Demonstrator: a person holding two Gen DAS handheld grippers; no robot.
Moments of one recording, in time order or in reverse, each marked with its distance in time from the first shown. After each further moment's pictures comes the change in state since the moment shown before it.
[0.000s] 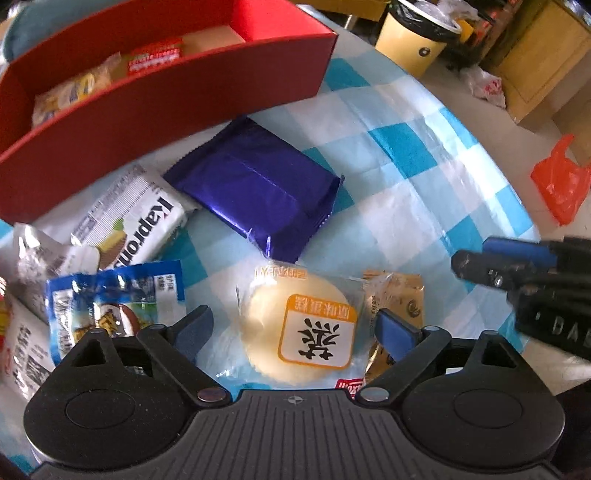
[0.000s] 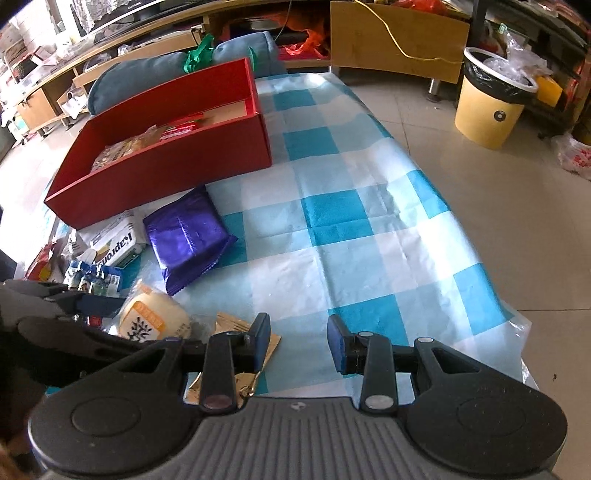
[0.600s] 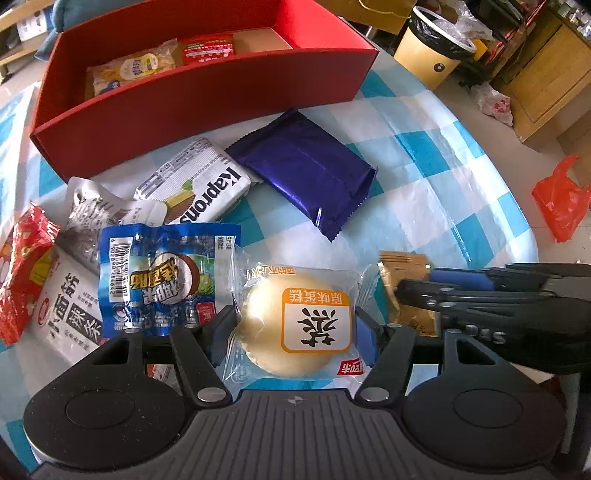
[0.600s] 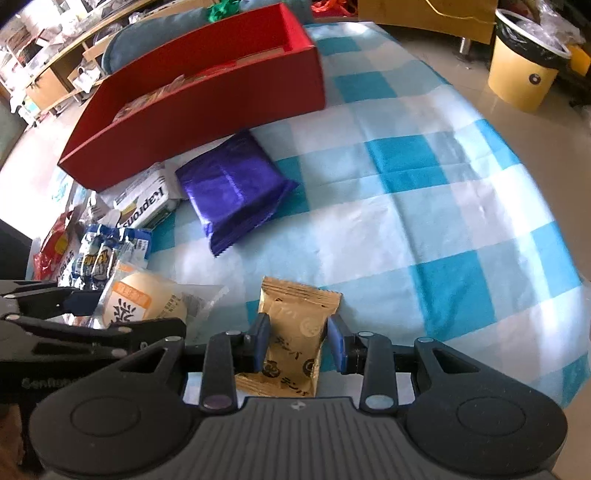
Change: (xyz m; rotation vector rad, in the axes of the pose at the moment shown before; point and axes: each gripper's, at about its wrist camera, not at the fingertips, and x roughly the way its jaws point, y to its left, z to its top) left arm -0.029 0.030 -0.022 -0.084 -0.010 -0.019; right arm 0.035 0.039 -0.010 0.008 0.127 0.087
